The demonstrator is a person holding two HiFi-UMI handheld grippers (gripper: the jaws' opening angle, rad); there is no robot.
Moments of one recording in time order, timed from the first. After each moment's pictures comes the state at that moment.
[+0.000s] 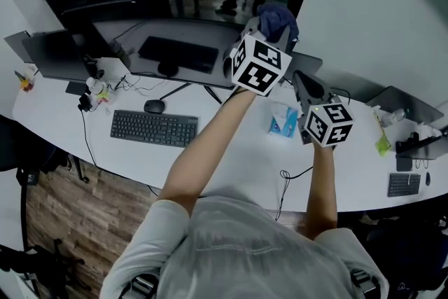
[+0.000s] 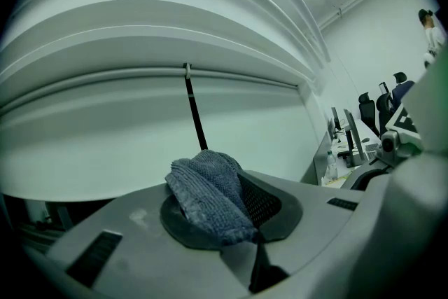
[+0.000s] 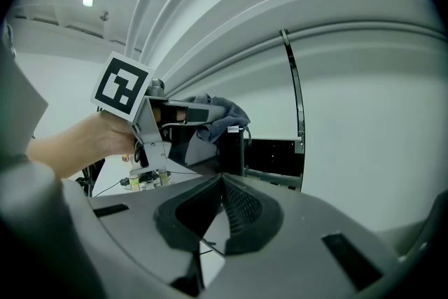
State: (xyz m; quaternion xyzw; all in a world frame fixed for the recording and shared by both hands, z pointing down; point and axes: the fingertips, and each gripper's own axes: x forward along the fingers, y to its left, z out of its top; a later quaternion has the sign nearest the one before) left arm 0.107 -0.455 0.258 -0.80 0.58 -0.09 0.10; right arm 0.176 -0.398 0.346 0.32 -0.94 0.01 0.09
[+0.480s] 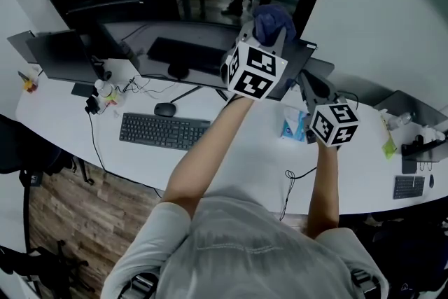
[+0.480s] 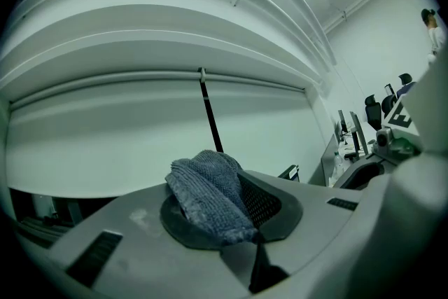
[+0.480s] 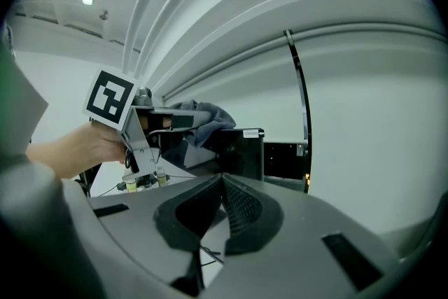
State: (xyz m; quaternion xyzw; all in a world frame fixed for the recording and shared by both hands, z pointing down) left arm 0.047 -0.439 0.259 -0.79 0.60 -0.07 0.11; right arm 0.139 -0.400 0.341 0.33 -0.94 0.01 0.08
